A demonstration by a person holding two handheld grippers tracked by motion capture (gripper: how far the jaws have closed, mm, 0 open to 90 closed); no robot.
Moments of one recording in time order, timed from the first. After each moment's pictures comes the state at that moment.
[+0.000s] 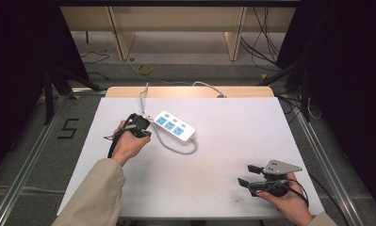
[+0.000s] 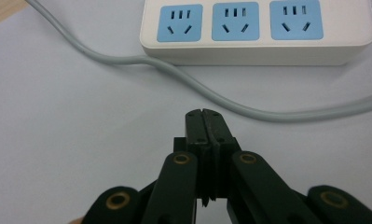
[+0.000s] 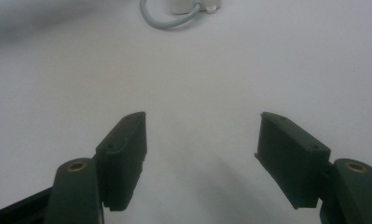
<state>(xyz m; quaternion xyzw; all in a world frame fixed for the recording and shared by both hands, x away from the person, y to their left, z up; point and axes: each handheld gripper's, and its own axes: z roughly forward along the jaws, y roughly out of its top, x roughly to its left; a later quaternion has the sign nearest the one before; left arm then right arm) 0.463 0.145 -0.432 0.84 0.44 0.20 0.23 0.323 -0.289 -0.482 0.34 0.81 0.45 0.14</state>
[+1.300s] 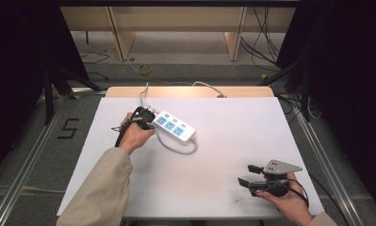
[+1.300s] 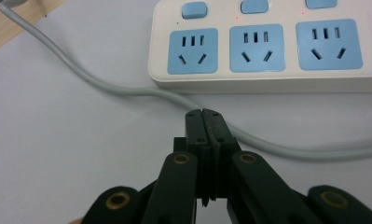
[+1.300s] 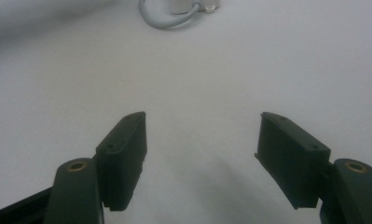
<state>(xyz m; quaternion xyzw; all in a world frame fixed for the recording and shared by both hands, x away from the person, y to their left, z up) 0.497 0.134 -0.437 0.85 0.43 0.21 0.22 0.323 -0.289 -0.482 0.34 0.81 0.45 0.14</state>
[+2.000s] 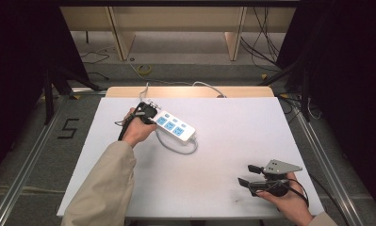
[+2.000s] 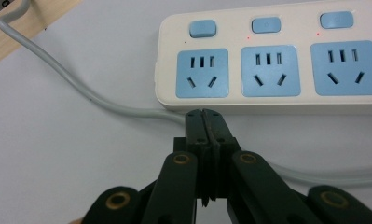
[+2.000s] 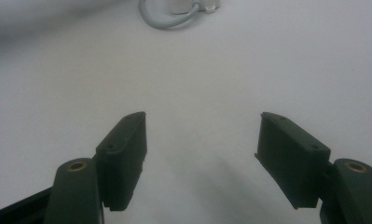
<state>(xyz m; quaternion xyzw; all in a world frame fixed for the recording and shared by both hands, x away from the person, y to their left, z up) 0.517 0.130 -0.435 0.86 0.43 0.20 0.21 0.324 -0.289 -0.482 0.34 0.81 0.45 0.14</state>
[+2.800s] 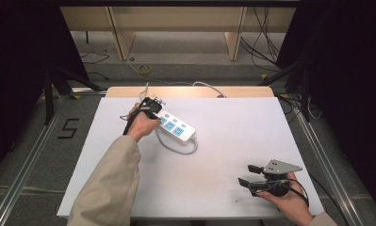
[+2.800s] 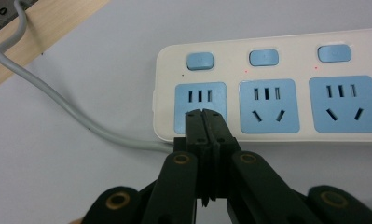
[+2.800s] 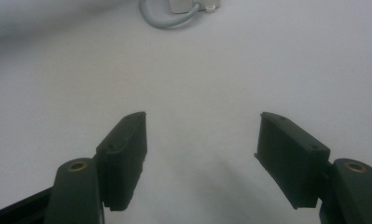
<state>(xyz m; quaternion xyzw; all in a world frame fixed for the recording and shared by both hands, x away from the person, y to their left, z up) 0.535 0.117 -0.432 0.86 0.42 0.20 0.21 0.324 -0.290 -0.482 0.34 0.81 0.45 0.14</state>
